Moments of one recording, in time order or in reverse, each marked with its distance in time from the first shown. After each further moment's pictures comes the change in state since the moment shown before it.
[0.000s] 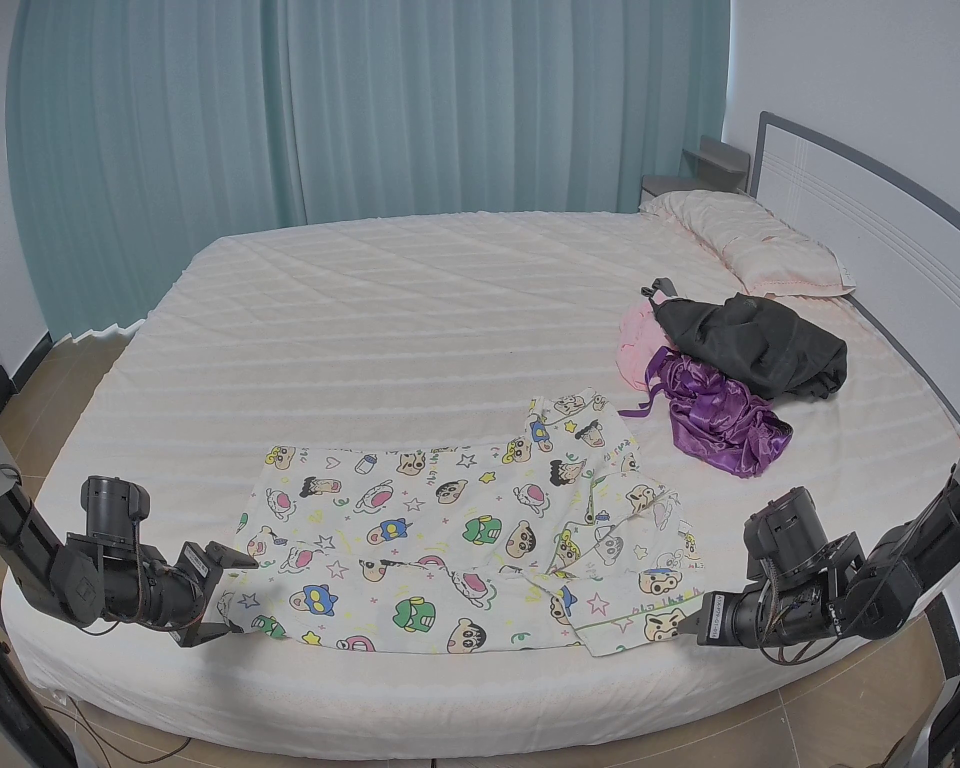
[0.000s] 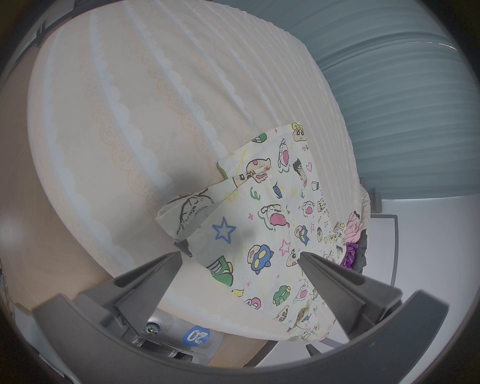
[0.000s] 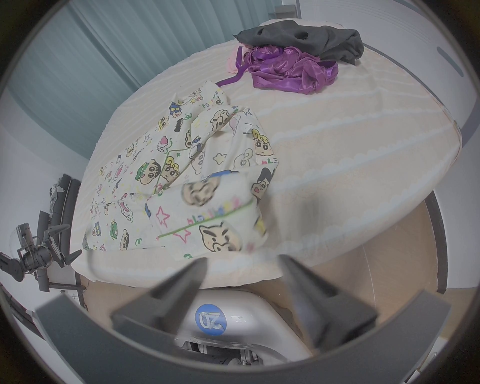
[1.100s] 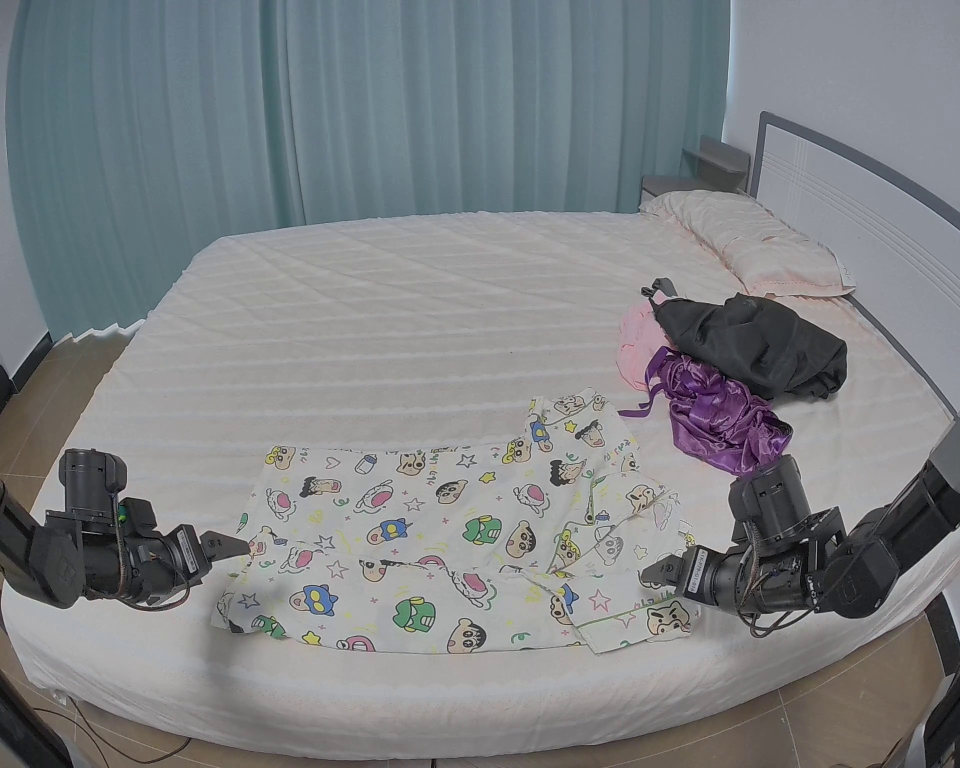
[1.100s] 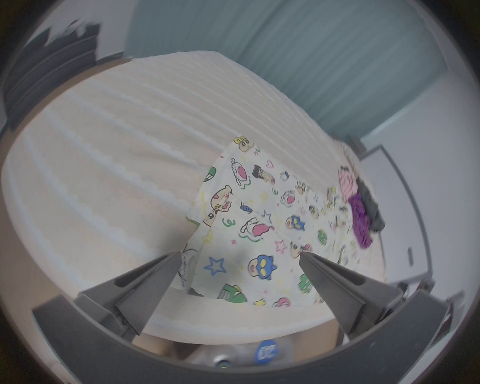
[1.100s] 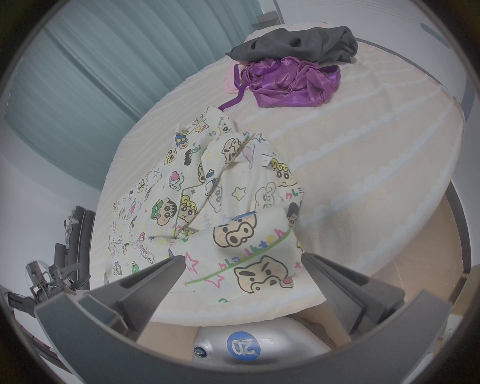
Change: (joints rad) left arm 0.037 -0.090 -0.059 0.054 0.015 0.520; right arm -0.018 0.074 -0.109 -0.093 0.016 0.112
